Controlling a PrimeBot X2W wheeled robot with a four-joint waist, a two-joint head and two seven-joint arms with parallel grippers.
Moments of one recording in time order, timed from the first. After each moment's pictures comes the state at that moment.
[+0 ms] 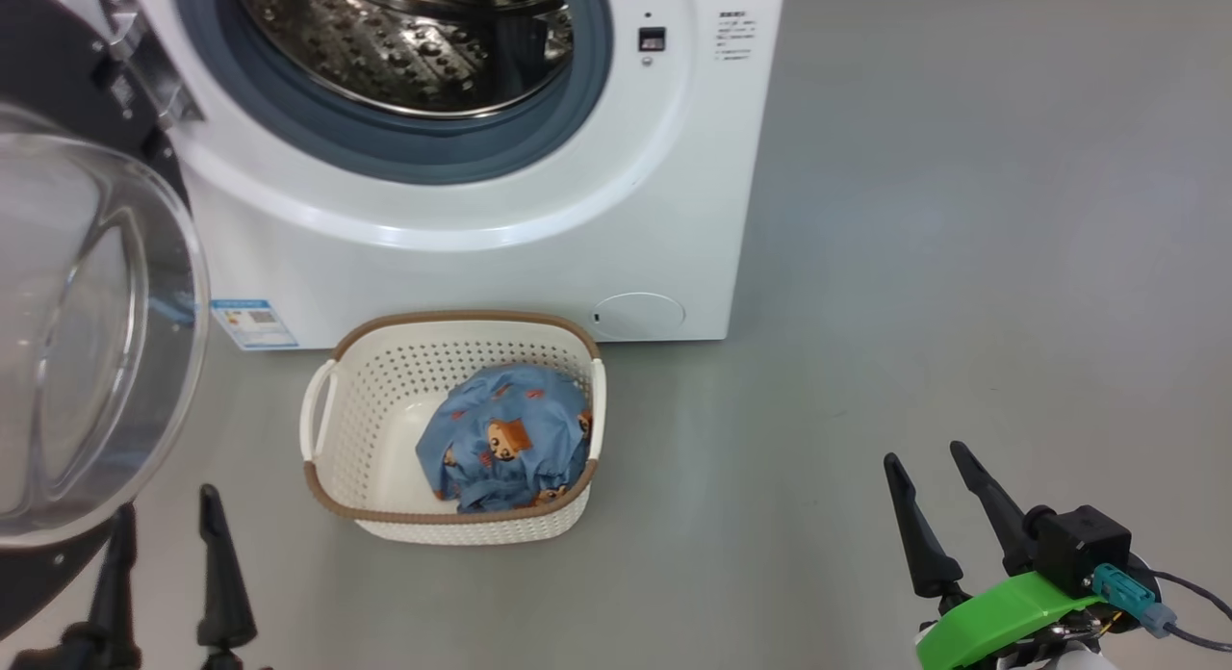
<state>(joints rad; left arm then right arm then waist) 0.04 0.03 0.12 0.03 -0.26 -0.04 -0.26 -0.10 -0.10 0.04 0.28 0.23 0.12 -0.25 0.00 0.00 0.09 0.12</state>
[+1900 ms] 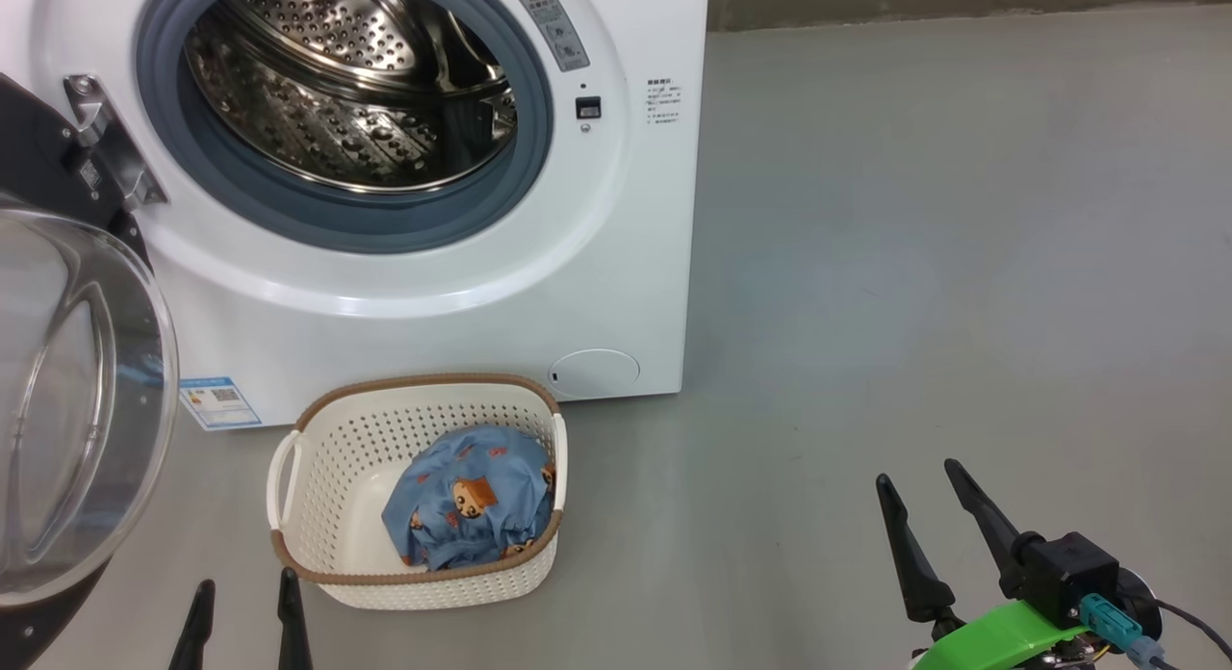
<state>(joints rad) 0.17 0.04 0.00 0.04 -0.19 0.00 -0.26 -0.04 -0.06 0.02 0.20 0.12 0.12 -0.25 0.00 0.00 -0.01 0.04</state>
